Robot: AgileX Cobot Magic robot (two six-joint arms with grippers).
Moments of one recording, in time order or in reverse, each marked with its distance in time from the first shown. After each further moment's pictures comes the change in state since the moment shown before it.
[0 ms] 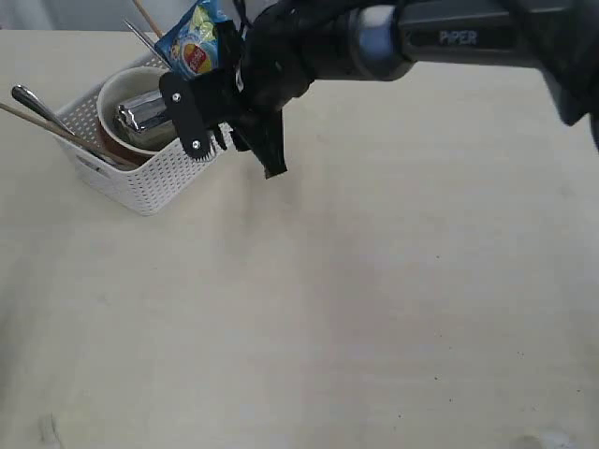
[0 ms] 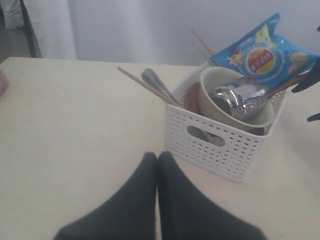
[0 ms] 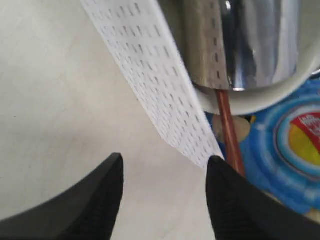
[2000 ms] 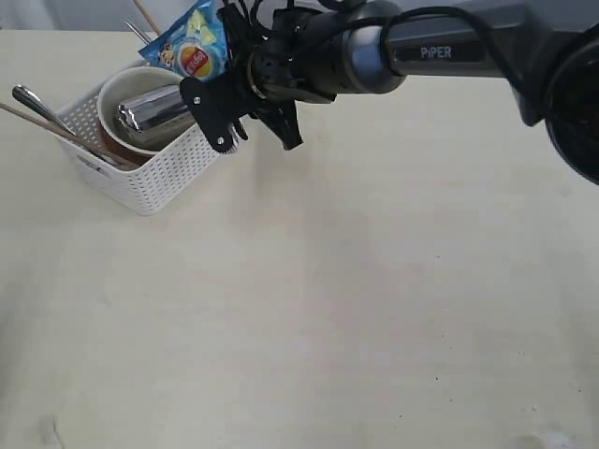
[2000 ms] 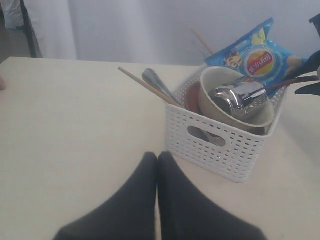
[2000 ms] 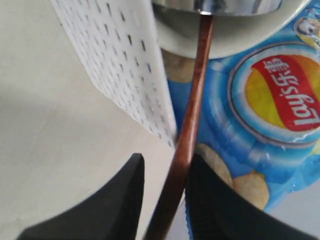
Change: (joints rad) left arm 0.000 0.000 0.000 0.000 0.000 0.000; right arm -0.031 0.068 -0.013 -0.641 -0.137 0.410
